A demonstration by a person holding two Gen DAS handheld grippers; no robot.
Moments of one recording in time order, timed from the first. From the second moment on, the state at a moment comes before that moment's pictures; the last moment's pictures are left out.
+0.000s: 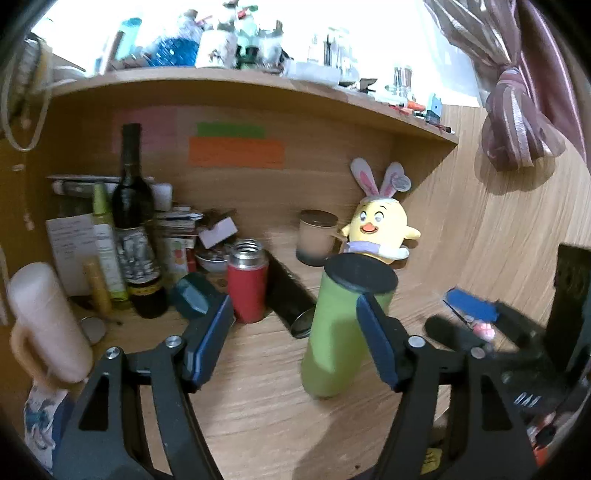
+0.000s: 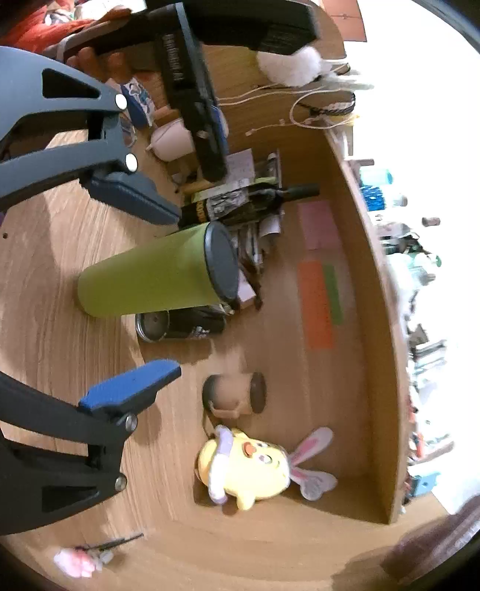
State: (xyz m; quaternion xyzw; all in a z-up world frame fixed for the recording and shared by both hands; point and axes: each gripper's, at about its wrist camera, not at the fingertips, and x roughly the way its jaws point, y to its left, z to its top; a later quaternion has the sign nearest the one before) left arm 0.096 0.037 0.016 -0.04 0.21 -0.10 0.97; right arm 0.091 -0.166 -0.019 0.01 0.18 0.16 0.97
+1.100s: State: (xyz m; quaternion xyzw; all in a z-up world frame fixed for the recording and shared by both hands) left arm -0.023 -0.001 0.012 0.00 0.11 -0.04 0.99; right arm 0.004 -0.174 0.002 0.00 0.13 0.12 0.98
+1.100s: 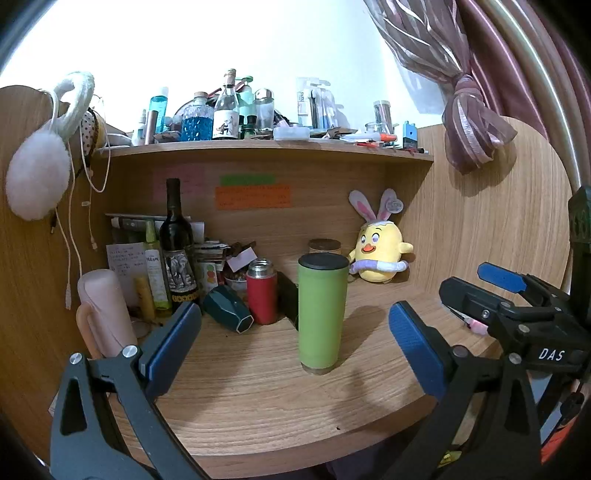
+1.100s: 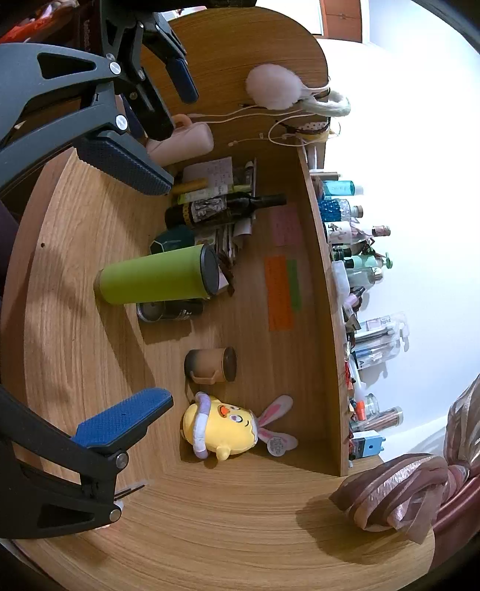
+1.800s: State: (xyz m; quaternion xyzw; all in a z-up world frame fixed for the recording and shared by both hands) left arm -0.019 0.002 0.009 0.00 0.12 -0.03 0.99; right arm 0.005 -0.172 0.002 -0.01 0.13 0.12 0.98
